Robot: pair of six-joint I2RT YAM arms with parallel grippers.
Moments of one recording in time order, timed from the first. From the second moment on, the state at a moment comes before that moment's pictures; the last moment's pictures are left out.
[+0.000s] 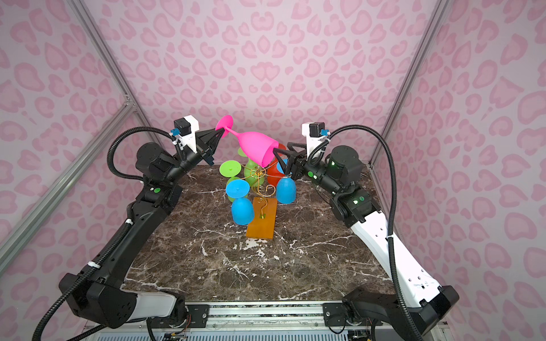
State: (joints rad) left arm -0.28 1.37 1.41 0.30 0.54 0.01; right arm 0.50 1.27 1.47 -0.12 -0.32 0.34
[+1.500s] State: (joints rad) left arm -0.27 1.29 1.37 0.30 0.36 -0.07; right arm 0.46 1.34 1.71 -0.25 -0.28 0.34
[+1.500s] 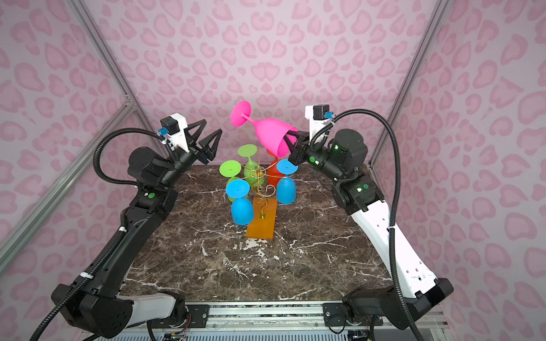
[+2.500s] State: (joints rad) left arm -0.10 0.94 0.87 0.23 -0.08 -0.13; right arm 0.30 2.02 2.54 -1.26 0.26 0.02
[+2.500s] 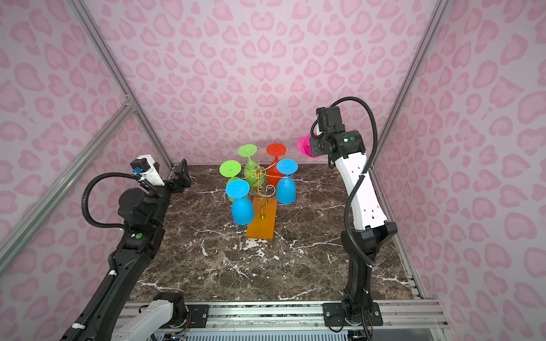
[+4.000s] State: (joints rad) left arm -0.09 0.92 0.83 0.20 -0.03 -0.14; right arm 0.27 2.28 2.44 -1.41 0.20 -0.05
